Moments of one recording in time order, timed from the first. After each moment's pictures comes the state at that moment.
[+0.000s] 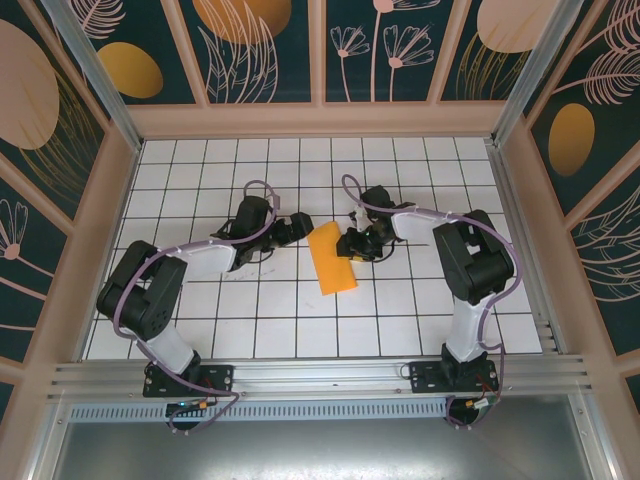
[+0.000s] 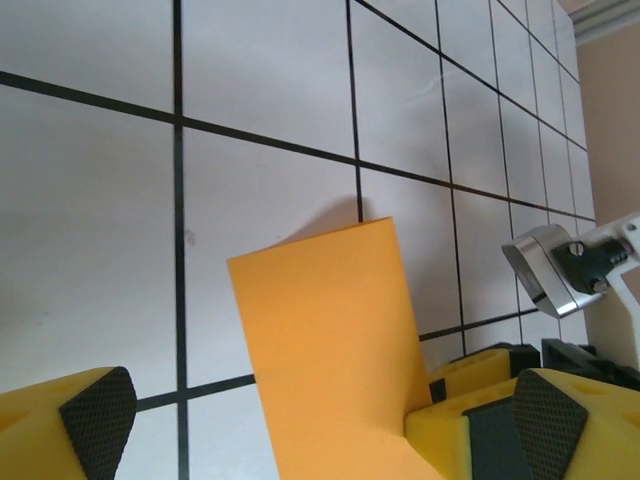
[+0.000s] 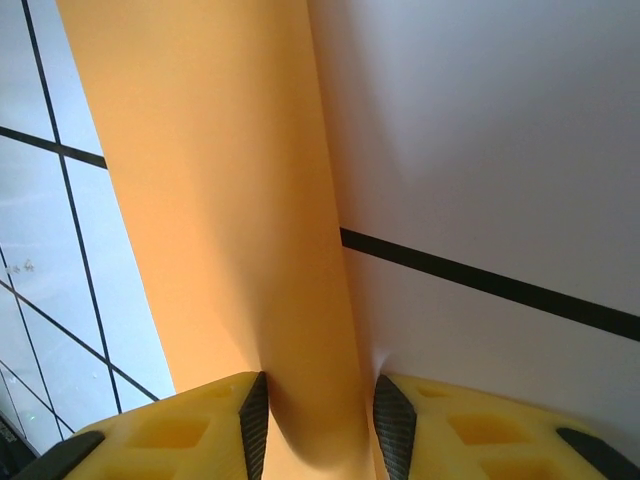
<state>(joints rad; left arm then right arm) -0.48 1.67 0.80 0.22 0.30 -0.82 0.47 1.90 1.11 -0.45 -0.51 0.44</state>
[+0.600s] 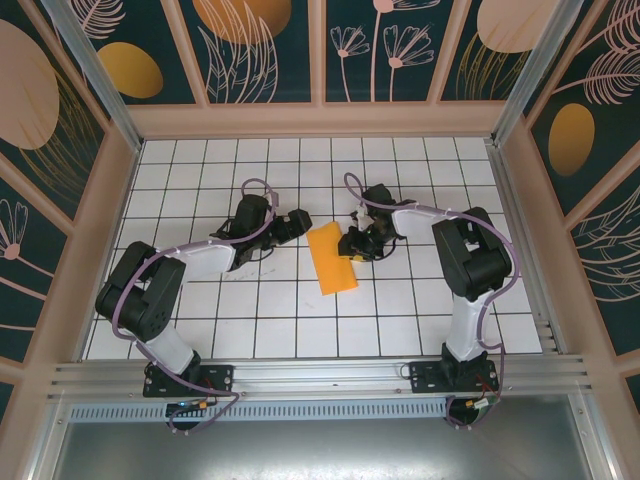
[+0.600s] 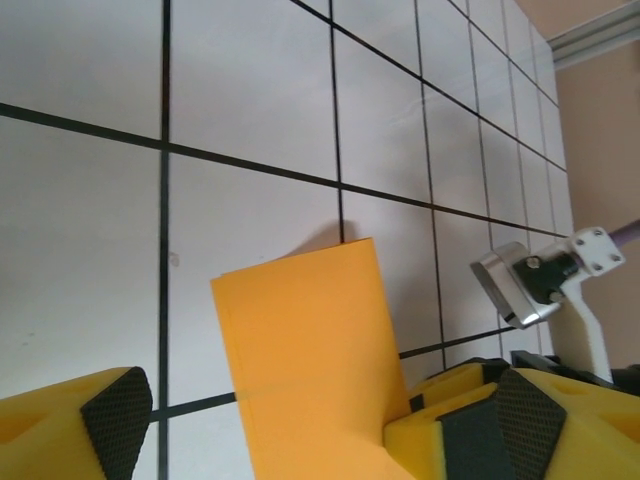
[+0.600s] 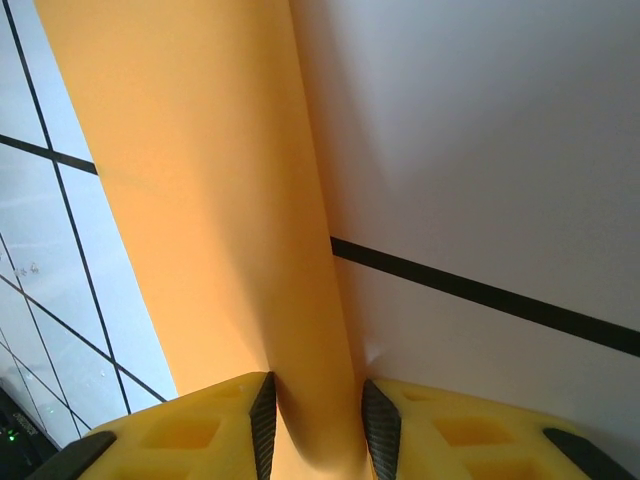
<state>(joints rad) -0.48 1.67 0.80 0.26 0.31 -0.85 0.45 1.95 1.14 -0.49 -0.54 0.44</state>
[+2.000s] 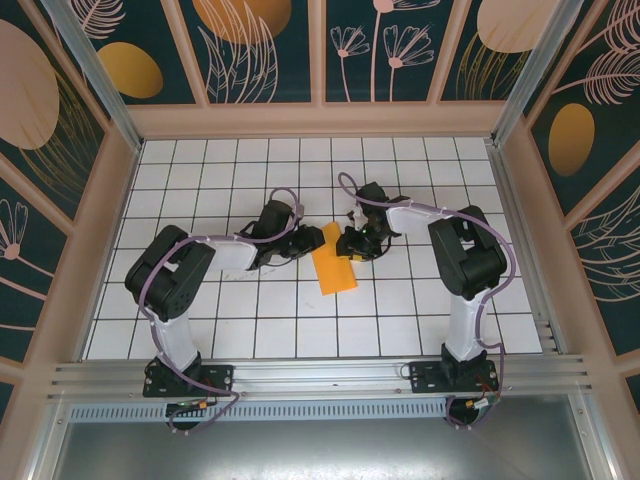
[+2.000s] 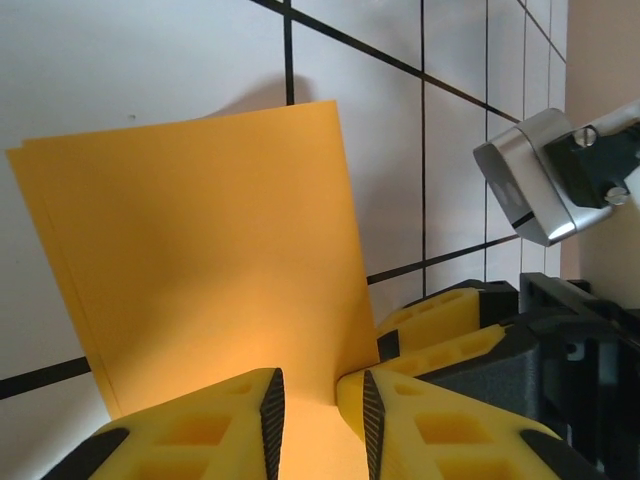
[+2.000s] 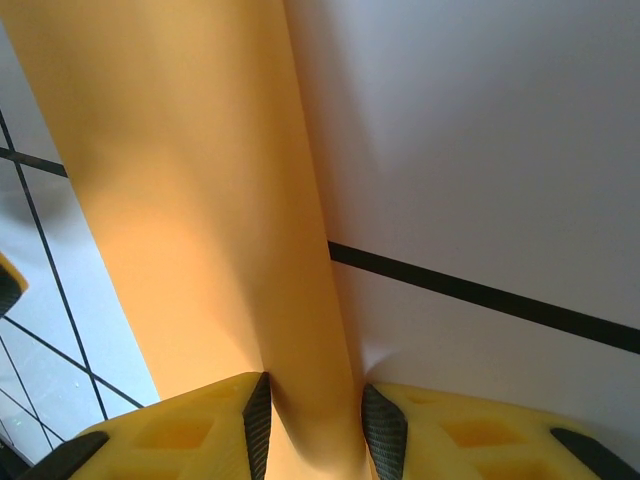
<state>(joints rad) -0.58 1.85 0.88 0.28 0.44 -0.94 0.49 1.97 1.19 -0.57 -0.47 0.44</state>
